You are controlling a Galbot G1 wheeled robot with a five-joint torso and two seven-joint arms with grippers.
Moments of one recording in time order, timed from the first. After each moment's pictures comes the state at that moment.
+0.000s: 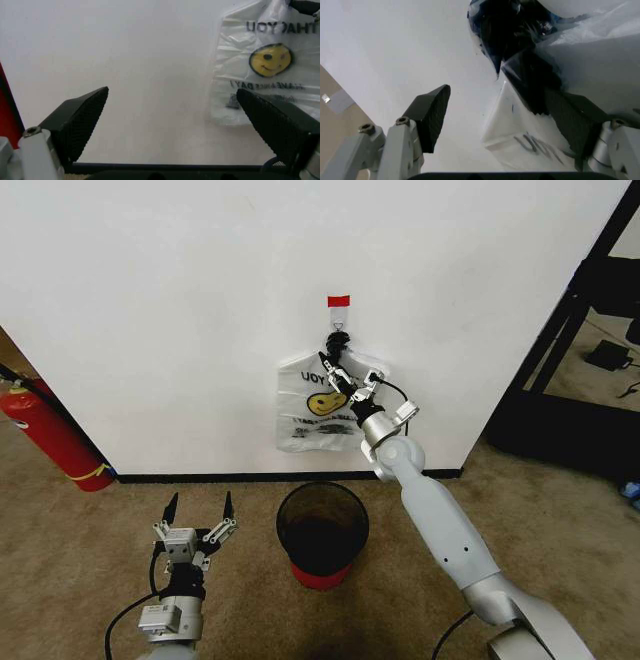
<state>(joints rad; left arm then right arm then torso) 1.68 -1.30 -0.46 -2.10 -0.10 -0.28 -0.25 -0.55 1.39 0.09 1.32 1.18 0.00 -0.30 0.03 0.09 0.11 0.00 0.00</state>
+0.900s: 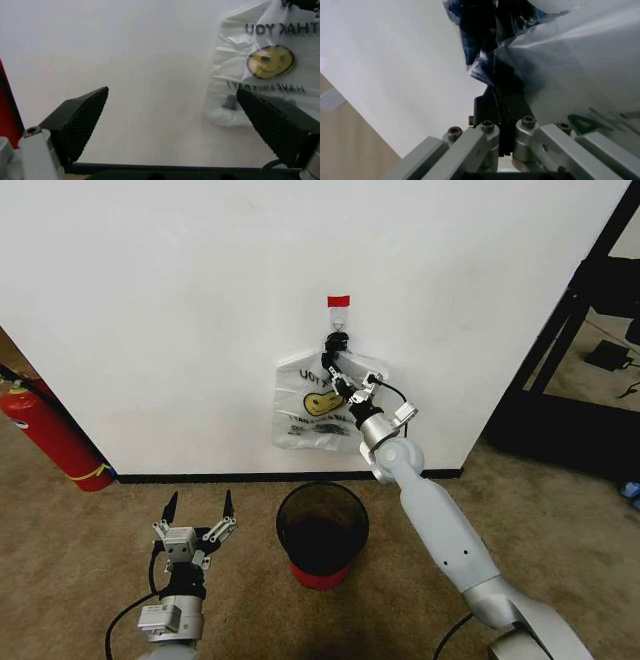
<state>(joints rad) 1.68 -1.31 -0.46 -2.11 -0.11 -0.28 -0.26 -0.55 1.38 0.09 1.32 1.16 0.00 -0.28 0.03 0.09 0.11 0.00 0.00</state>
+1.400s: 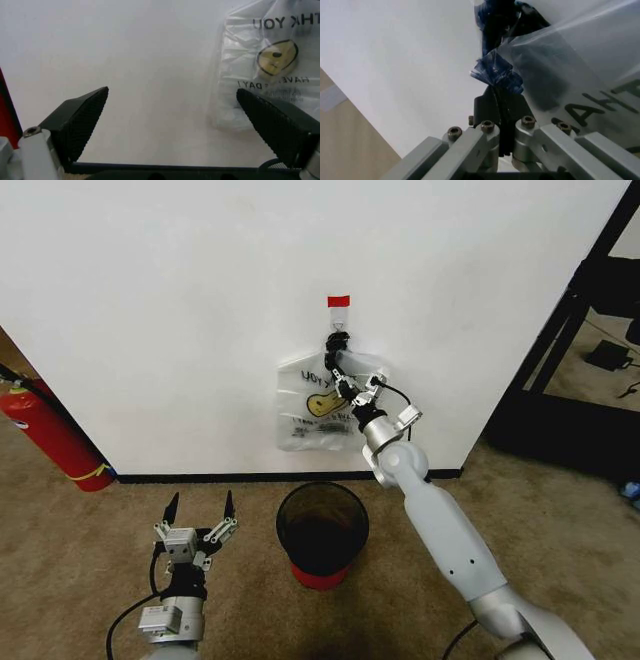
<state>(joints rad) 1.67 -1.31 -0.45 -2.10 -0.11 -0.28 -0.26 -0.62 1.35 0.10 1.44 1.14 0.02 -0.22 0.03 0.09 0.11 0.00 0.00</state>
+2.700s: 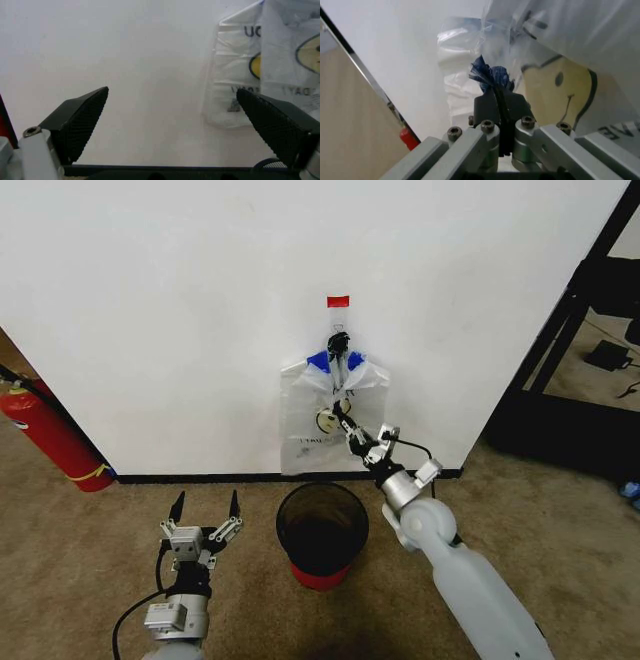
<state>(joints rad) 1.66 -1.30 -0.44 -2.09 -0.11 -0.28 -0.26 -0.97 1.21 0.15 1.71 0.91 0.05 -0.27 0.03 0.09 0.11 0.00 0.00</state>
